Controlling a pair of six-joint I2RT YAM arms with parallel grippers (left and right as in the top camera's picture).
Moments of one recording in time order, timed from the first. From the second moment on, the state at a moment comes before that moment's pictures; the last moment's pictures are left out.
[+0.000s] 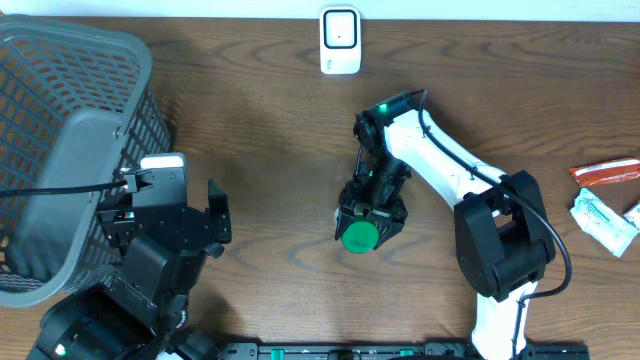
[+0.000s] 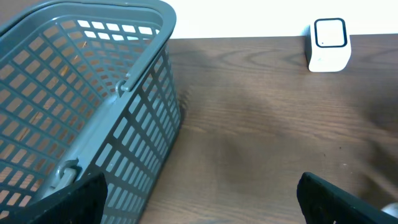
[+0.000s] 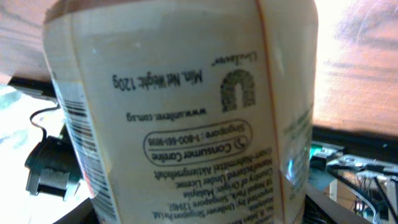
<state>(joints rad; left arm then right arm) -0.65 0.82 1.25 -1.16 -0.68 -0.38 0.50 2.06 1.57 -1.58 -0.63 0.42</state>
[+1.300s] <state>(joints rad) -0.65 0.82 1.25 -1.16 -0.68 -0.38 0.48 2.28 1.40 -1.69 -0.81 0.20</state>
